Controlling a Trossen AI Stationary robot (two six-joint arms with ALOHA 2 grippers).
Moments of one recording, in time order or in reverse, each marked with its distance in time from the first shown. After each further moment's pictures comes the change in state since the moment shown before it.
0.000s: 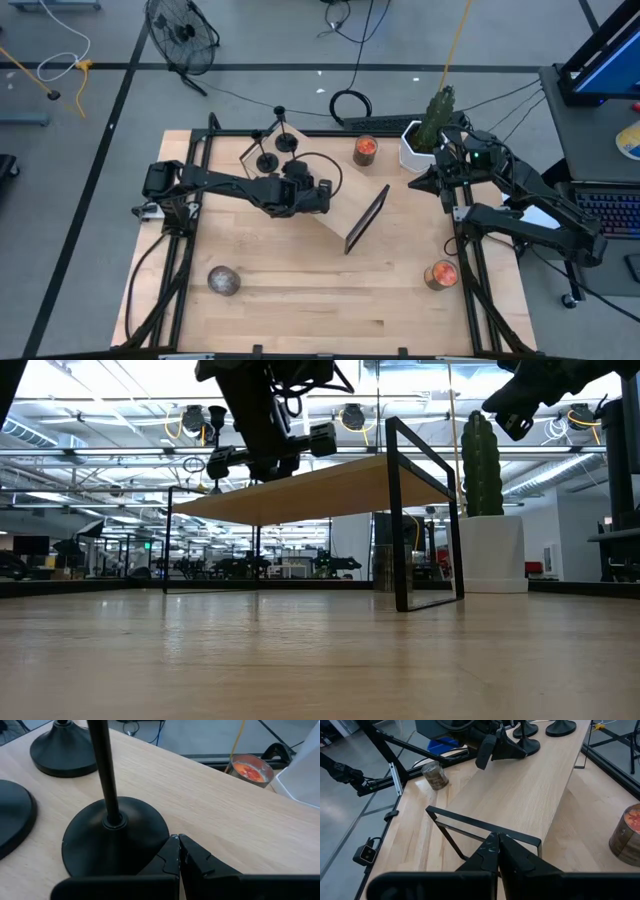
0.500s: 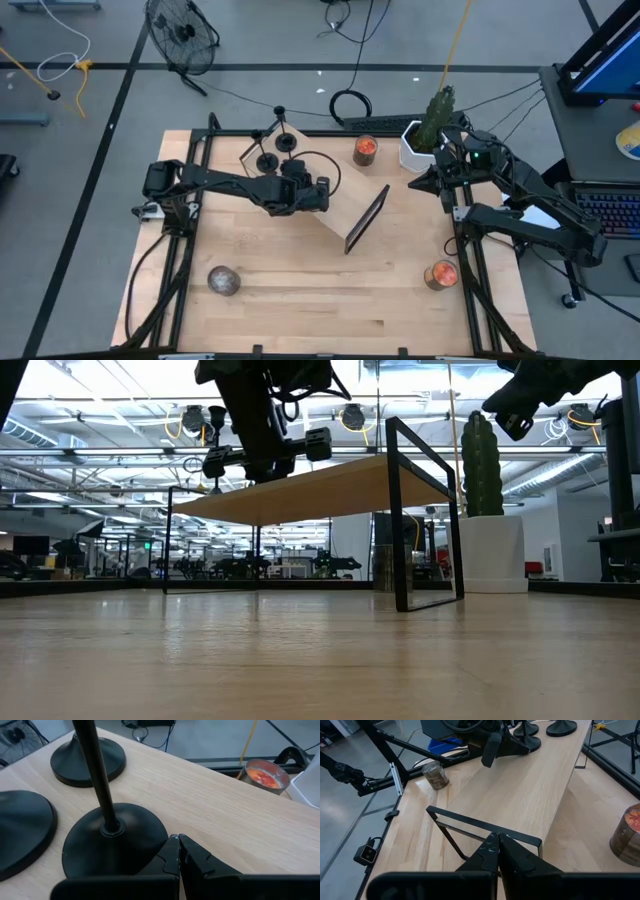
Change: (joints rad) left arm 0.014 0.000 0.000 -0.032 -0.036 -0.009; right arm 0.000 0.000 0.000 0.000 -0.003 0.000
